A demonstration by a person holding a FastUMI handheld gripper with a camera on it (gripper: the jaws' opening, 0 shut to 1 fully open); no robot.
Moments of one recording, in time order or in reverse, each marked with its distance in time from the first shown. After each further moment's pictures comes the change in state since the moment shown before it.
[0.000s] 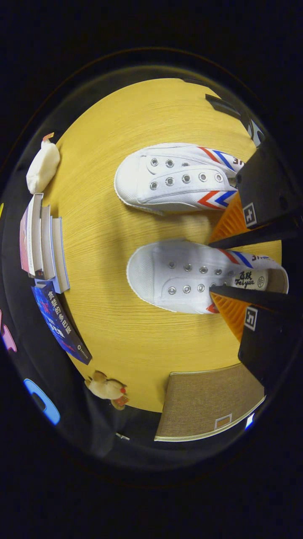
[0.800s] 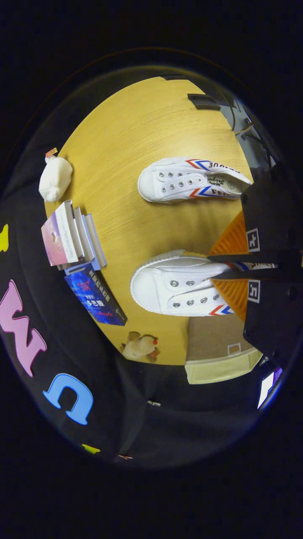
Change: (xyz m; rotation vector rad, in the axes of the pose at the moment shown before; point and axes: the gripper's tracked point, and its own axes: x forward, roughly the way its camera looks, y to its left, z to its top) arm -0.144 0.076 0.046 0.165 -0.134 0.275
